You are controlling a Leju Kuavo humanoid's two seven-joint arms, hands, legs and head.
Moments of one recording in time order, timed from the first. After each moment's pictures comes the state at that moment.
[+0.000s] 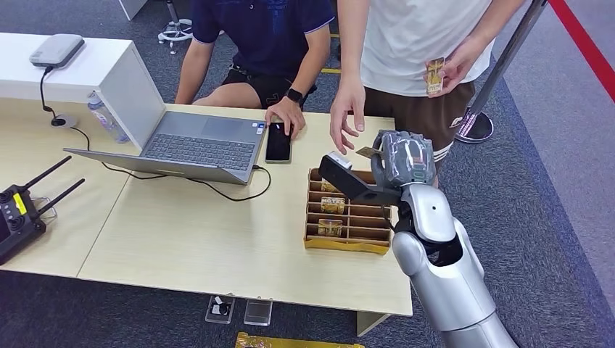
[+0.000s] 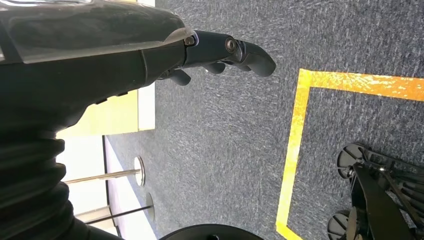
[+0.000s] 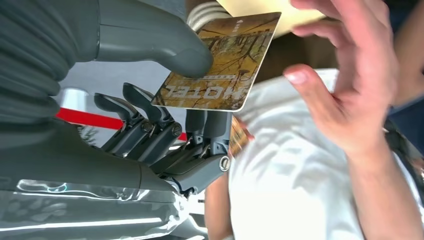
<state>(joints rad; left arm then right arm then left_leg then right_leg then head) -0.09 -0.11 1.22 -0.18 -1.10 0.07 0.33 -0.56 0.05 0.49 -1.36 1.12 0.14 0.40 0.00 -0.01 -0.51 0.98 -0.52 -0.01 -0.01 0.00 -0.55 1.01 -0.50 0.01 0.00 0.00</state>
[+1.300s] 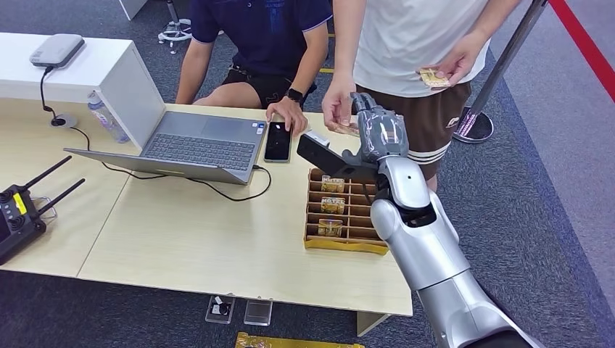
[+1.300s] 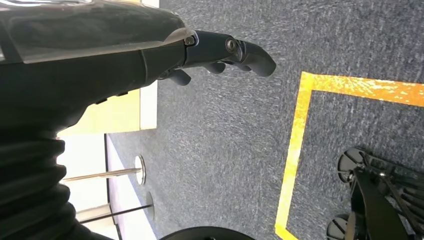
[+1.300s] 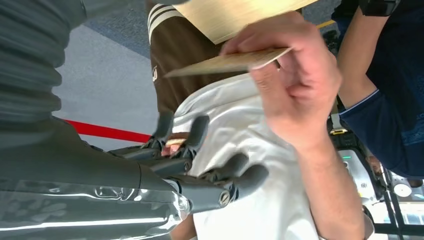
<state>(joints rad) -0.10 -0.11 1.22 -0.18 -1.10 0.09 0.34 -0.75 0.17 0.49 -1.00 1.08 -0.01 0.28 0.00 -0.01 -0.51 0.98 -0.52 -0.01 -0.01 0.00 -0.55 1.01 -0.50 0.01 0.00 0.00</state>
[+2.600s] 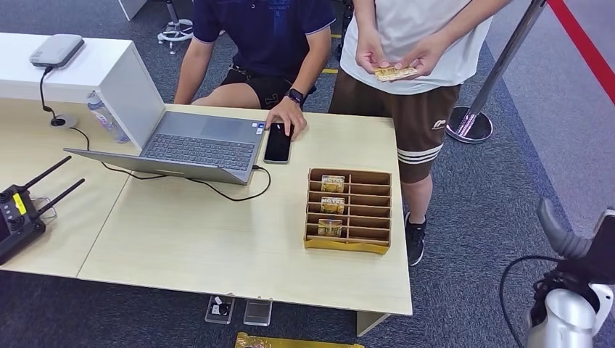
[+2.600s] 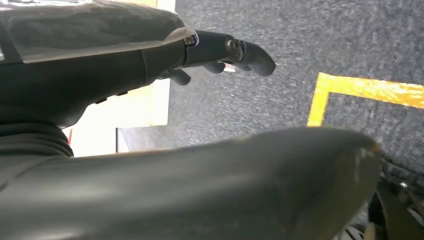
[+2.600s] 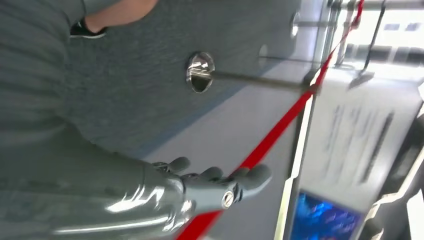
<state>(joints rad) -0.09 -0.13 1.22 -0.18 -1.09 0.15 0.38 -0.27 -0.09 -0.37 -1.21 0.10 -0.29 -0.32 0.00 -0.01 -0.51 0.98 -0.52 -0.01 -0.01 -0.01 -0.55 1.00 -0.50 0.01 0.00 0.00</state>
